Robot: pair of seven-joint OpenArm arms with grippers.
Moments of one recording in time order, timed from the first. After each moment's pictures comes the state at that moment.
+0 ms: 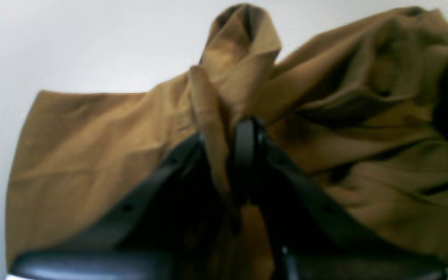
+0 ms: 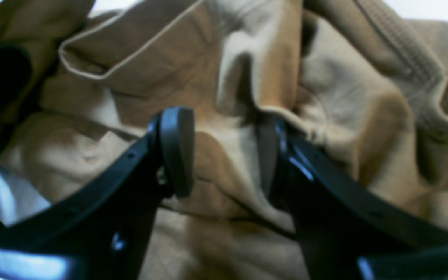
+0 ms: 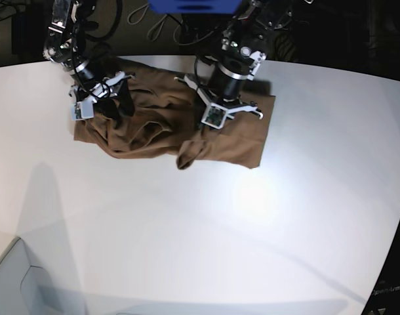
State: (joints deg) left arm 14.8 -7.4 32.2 91.2 1.0 8.4 8.4; right arm -21.0 0.0 21.6 86.8 16.9 40.0 -20.8
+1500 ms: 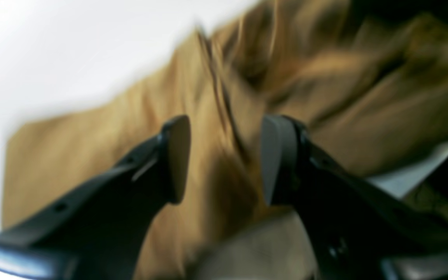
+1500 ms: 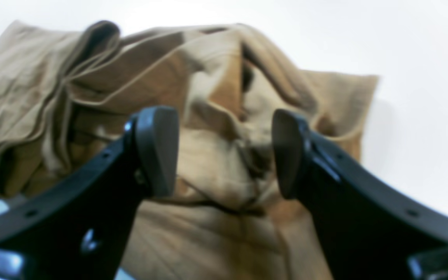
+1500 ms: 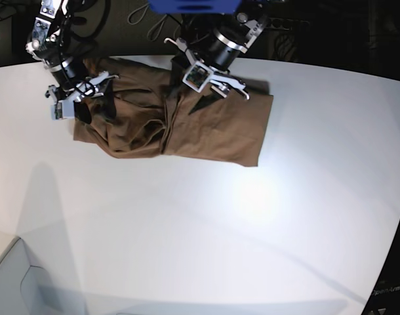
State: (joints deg) left arm 21.1 -13.5 40.4 100.1 7.6 8.1 3.2; right arm -24.2 -0.9 27.7 99.2 15.2 39.5 -23.5
